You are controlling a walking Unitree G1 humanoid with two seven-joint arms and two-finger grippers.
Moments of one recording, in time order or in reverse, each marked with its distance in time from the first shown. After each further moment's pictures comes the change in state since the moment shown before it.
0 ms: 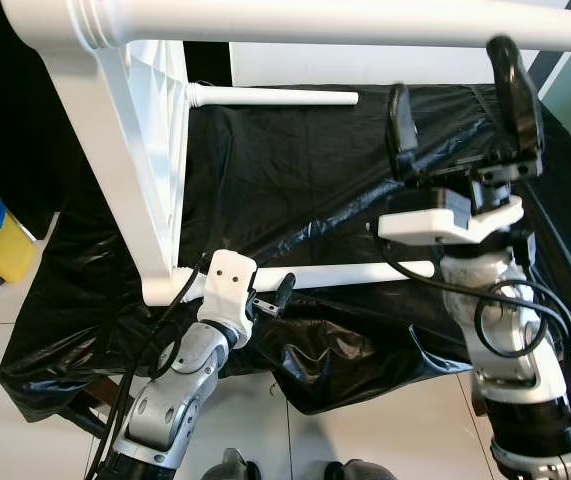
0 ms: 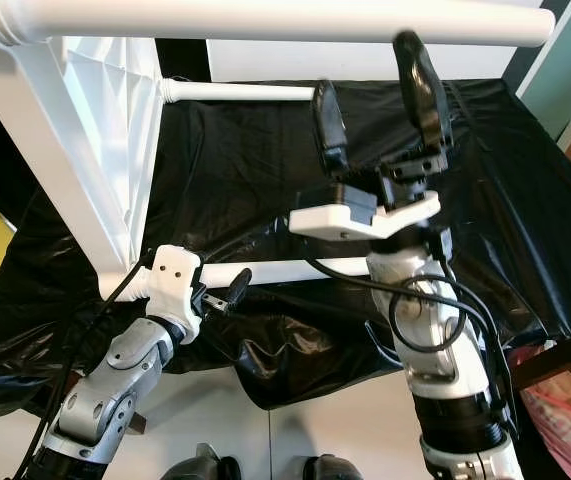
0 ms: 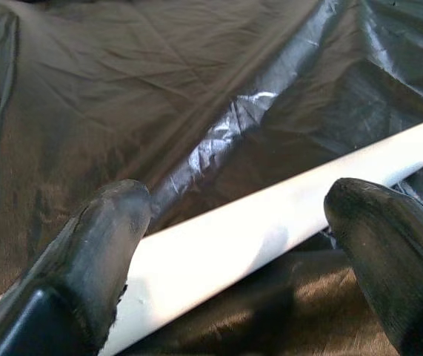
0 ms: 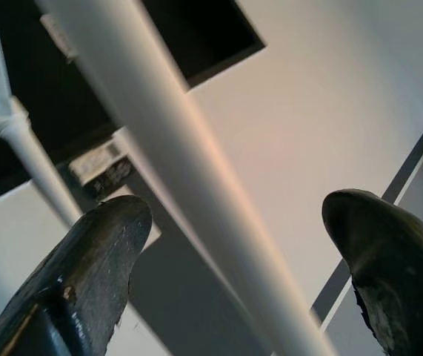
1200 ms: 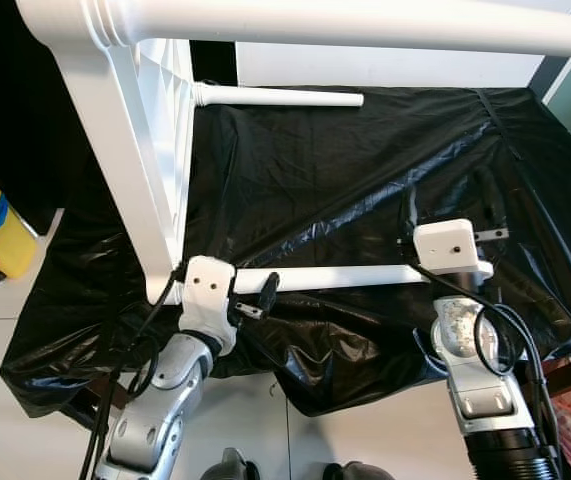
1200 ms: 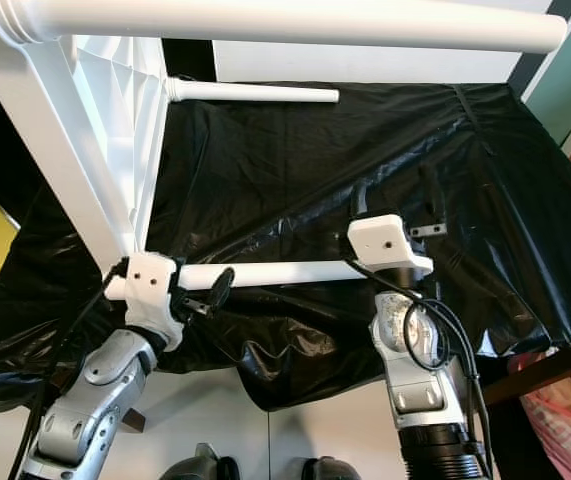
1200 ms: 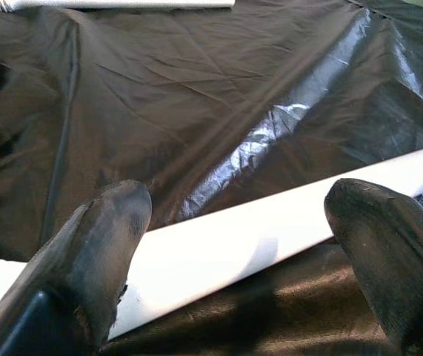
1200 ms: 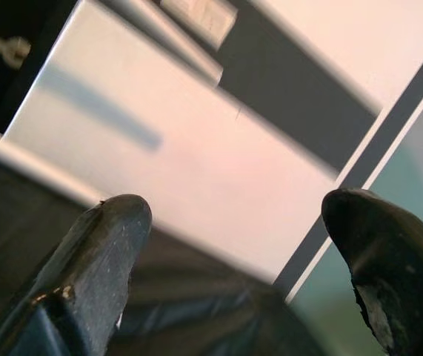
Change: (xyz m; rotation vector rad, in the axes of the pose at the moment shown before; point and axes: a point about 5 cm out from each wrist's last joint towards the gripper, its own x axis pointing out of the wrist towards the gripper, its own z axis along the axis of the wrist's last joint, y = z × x) left arm -0.020 0.008 0.001 -0.027 -0.029 0.064; right arm -0.079 0.038 -0.054 0.272 0.582 0.052
